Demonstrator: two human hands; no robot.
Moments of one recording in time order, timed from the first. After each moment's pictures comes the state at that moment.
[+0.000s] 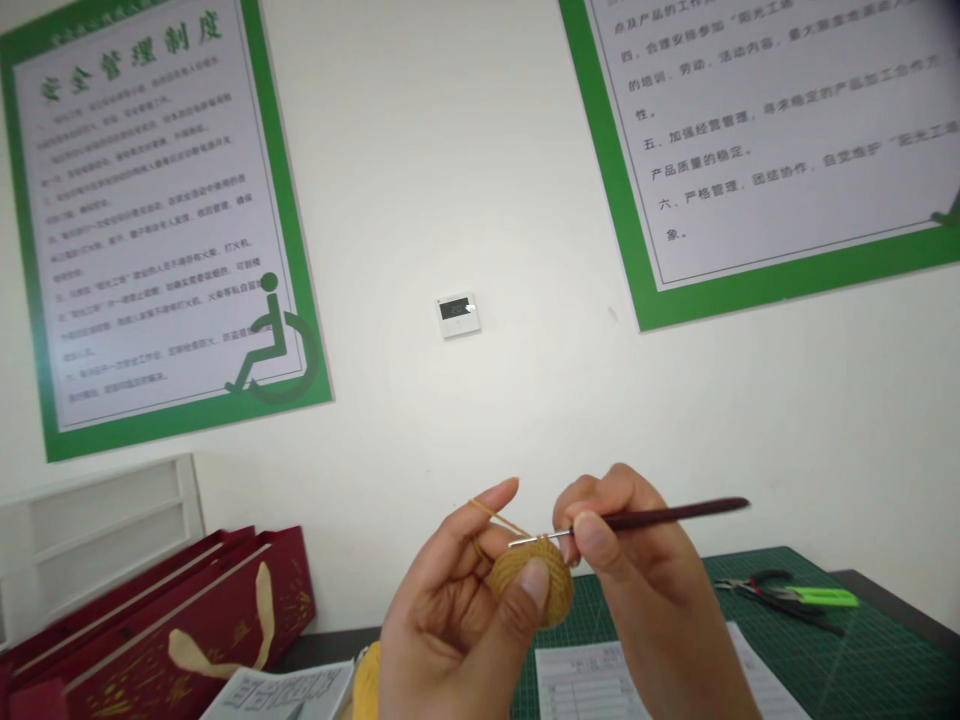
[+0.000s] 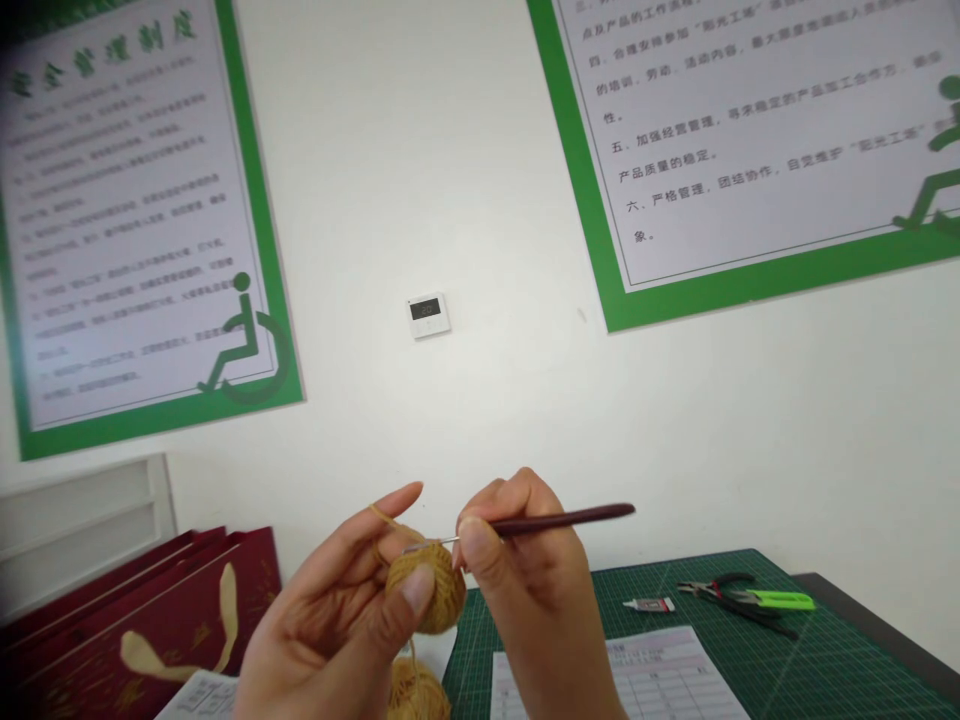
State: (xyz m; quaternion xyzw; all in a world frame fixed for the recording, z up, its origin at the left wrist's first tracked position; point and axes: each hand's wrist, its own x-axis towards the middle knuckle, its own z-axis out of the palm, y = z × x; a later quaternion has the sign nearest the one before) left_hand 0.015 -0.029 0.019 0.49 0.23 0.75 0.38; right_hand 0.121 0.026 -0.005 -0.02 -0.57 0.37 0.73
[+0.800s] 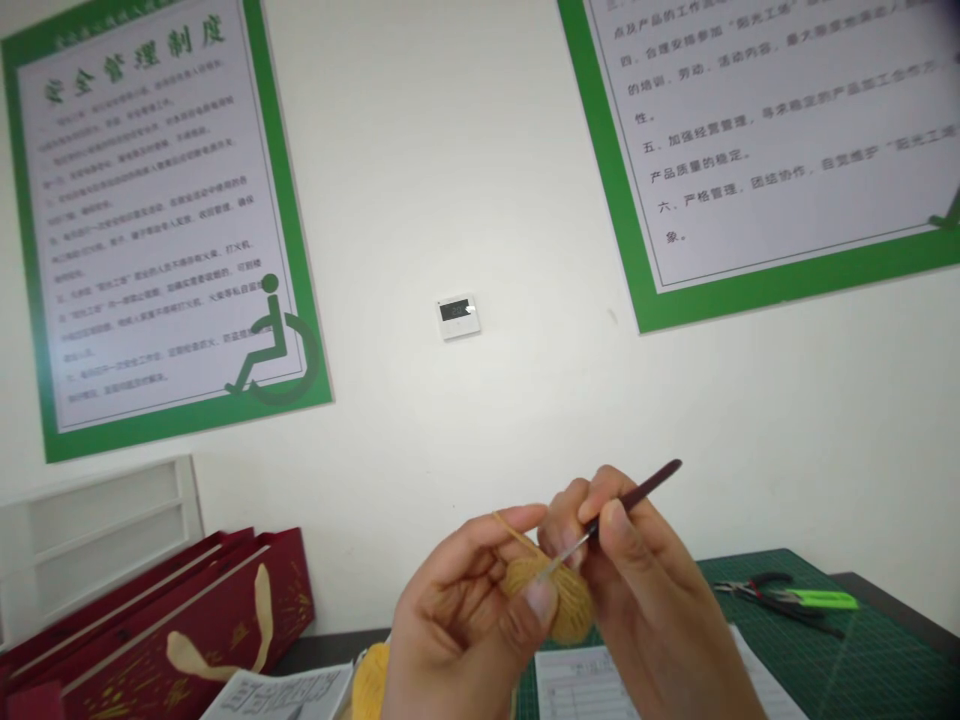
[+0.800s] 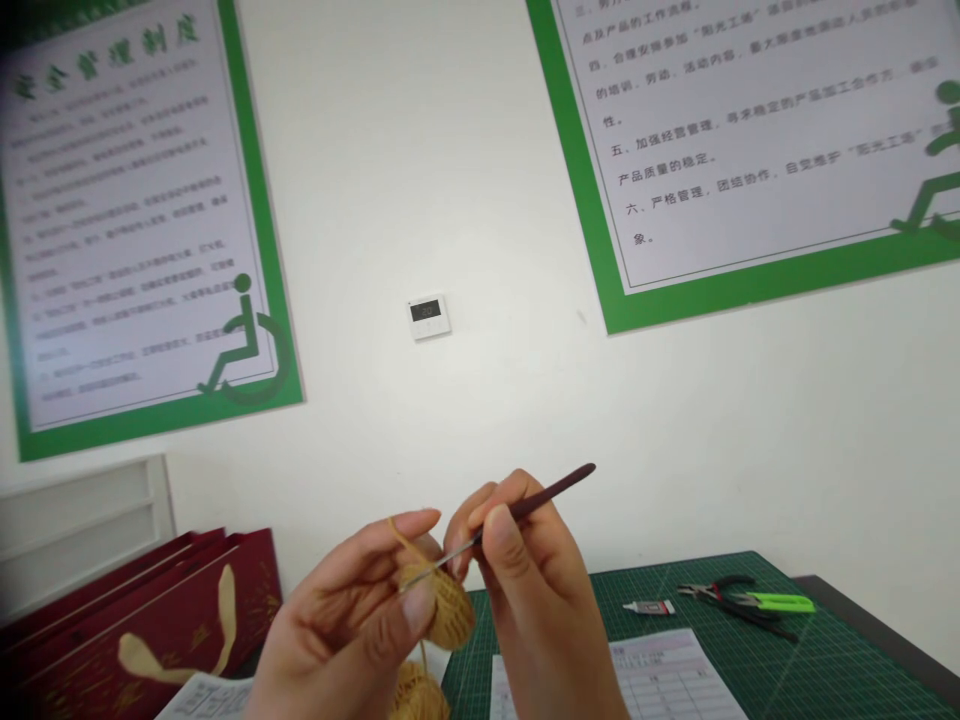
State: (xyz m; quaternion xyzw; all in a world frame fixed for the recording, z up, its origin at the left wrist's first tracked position) left_hand 0.008 -0.031 0.021 0.51 0.22 0.70 0.45; right_hand 0.119 0.019 -0.003 0.07 -0.52 0.52 0.68
